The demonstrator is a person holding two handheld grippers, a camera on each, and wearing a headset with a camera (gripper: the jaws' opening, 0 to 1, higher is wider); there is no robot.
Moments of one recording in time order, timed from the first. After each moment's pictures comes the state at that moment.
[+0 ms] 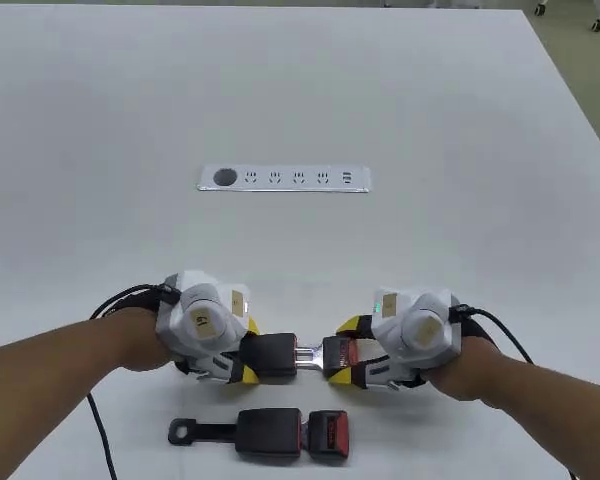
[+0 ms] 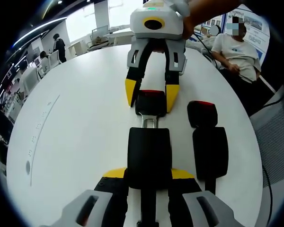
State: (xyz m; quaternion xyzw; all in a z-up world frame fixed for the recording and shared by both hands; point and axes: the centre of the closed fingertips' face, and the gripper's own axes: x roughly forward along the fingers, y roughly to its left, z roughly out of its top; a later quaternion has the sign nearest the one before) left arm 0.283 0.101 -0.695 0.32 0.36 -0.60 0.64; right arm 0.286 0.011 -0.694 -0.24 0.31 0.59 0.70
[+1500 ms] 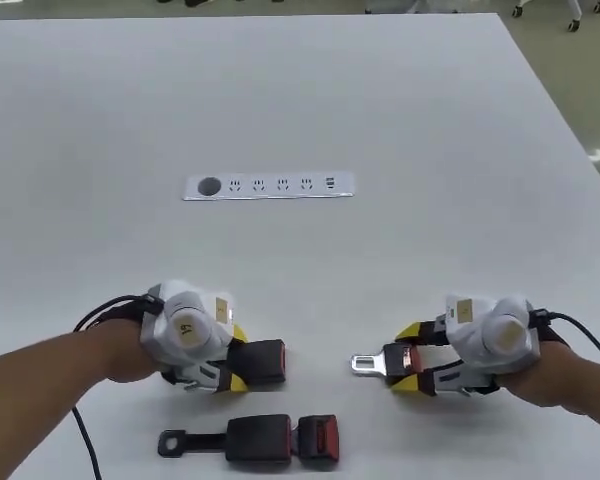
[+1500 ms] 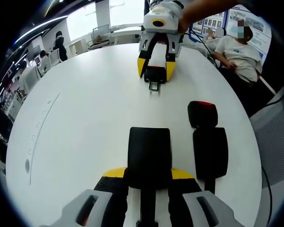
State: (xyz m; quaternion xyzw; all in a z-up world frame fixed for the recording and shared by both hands) left arm 0.283 0.100 -0.692 0.32 0.36 -0.60 0.64; right arm 0.279 -0.086 -0.690 -0.24 0.33 0.57 0.71
